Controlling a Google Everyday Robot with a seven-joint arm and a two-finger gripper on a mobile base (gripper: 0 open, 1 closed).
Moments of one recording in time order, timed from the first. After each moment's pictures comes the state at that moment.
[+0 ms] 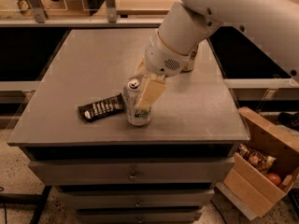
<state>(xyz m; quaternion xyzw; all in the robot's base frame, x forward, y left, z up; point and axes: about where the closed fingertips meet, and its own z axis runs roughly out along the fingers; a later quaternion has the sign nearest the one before) 0.511 0.013 0.891 -0.73 0.63 0.15 0.21</state>
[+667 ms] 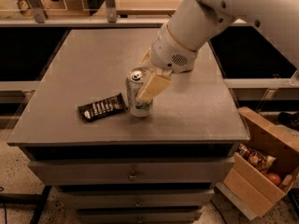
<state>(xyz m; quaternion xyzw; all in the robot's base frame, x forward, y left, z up) 0.509 0.007 0.905 -0.72 0.63 0.17 0.23</state>
